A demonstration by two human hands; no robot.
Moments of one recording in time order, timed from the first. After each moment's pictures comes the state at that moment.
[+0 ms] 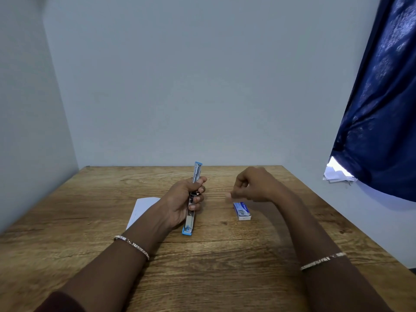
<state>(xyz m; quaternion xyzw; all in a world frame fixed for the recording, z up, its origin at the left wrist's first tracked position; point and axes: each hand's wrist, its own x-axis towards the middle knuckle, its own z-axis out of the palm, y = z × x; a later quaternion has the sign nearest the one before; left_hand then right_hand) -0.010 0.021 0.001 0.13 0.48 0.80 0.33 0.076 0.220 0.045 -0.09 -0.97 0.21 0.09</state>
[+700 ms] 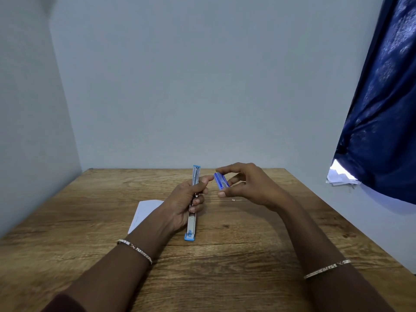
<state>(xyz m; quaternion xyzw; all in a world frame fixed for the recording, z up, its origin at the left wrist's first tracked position) -0.014 0.024 -0.003 0.16 0.47 0.81 0.30 0.079 0.199 0.048 0.03 -0.90 0.40 0.16</state>
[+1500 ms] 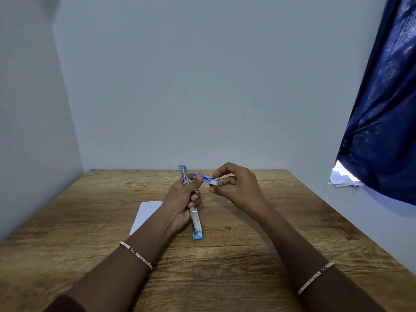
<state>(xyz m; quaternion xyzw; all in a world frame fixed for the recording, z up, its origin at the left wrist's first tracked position) -0.018 0.022 -0.003 0.12 0.43 0.87 0.21 0.062 0.167 0.027 0.01 -0.83 0.49 0.27</state>
